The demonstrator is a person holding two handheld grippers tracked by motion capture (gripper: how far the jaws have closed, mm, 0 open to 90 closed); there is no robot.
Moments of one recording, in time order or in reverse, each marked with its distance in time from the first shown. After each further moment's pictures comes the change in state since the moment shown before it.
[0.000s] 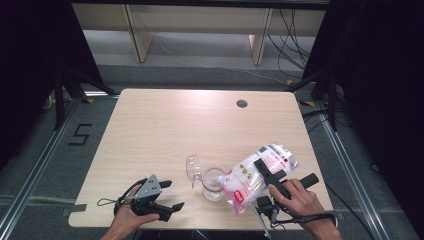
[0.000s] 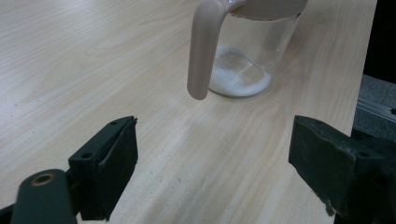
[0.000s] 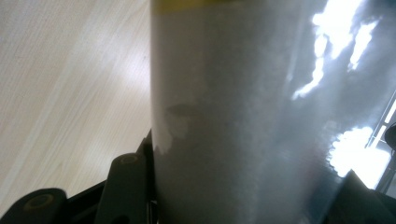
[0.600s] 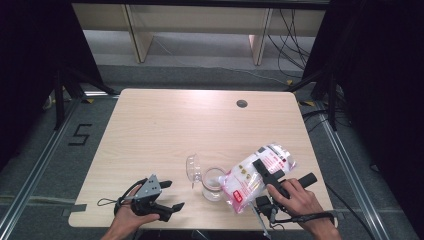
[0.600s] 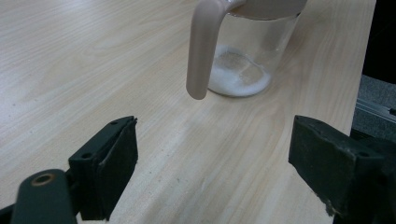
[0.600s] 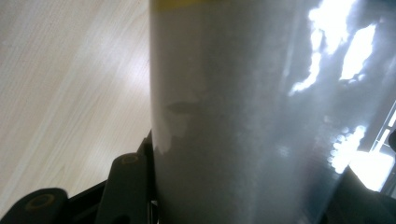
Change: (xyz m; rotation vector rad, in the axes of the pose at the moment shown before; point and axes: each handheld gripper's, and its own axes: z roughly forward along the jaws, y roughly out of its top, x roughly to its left) left arm 0.001 0.000 0.000 0.006 -0.008 -0.004; right arm 0.002 0.001 0.003 -0.009 0.011 -0.001
